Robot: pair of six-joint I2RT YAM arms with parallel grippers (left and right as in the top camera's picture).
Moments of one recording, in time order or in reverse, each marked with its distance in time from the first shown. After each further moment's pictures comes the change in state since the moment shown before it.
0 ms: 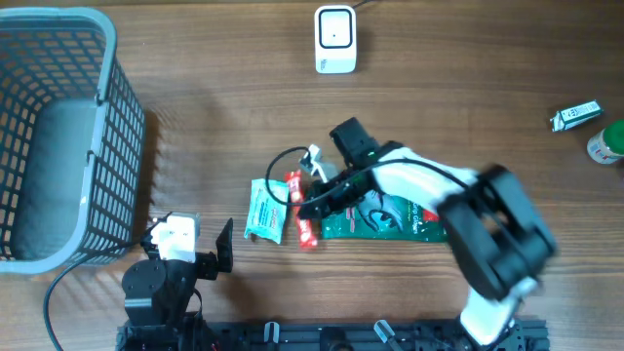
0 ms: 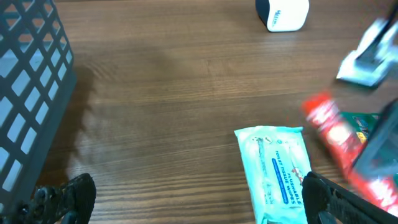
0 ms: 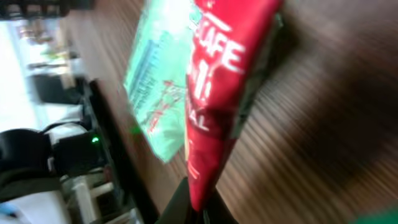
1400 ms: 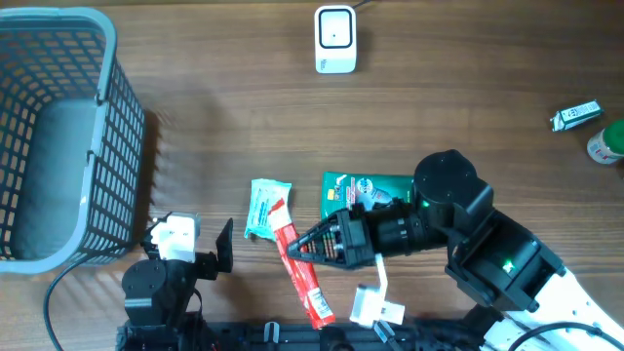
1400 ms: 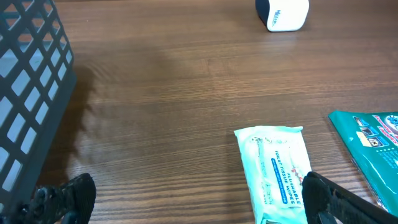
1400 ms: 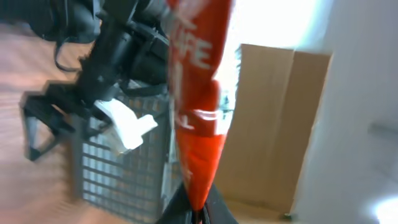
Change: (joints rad) left arm 0.000 0.000 0.000 0.000 0.000 0.000; right arm 0.218 -0.883 0.003 0.120 -0.101 -2.004
